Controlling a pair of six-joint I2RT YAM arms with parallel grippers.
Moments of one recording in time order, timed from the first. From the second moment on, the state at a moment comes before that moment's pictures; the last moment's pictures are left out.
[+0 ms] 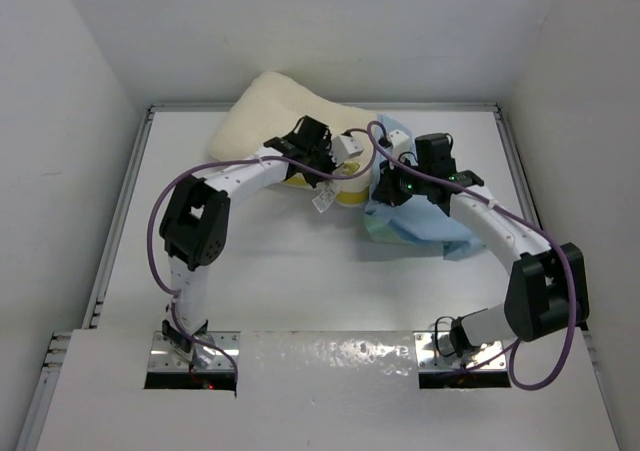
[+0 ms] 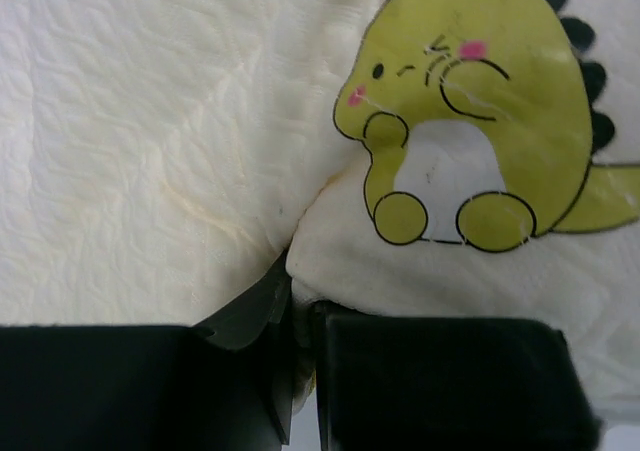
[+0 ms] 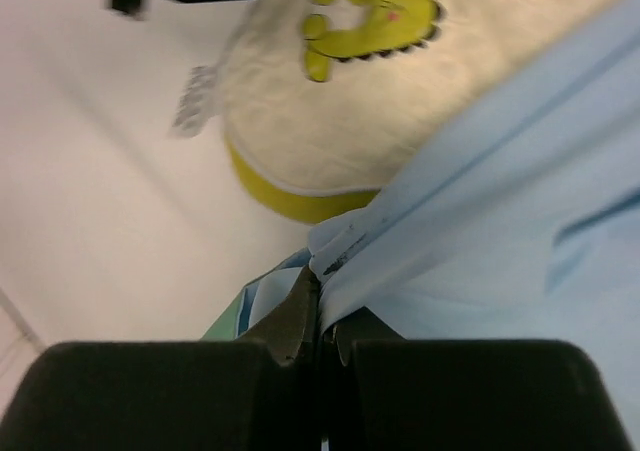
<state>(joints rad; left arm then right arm) -0.56 2.02 1.62 -0.48 0.15 0.52 0.30 1.44 0.99 -0.29 -0.46 -0.11</state>
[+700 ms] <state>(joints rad) -0.57 2.21 1.83 -0.51 0.40 0.18 0.33 1.43 0.81 -0.03 -0.43 0.30</state>
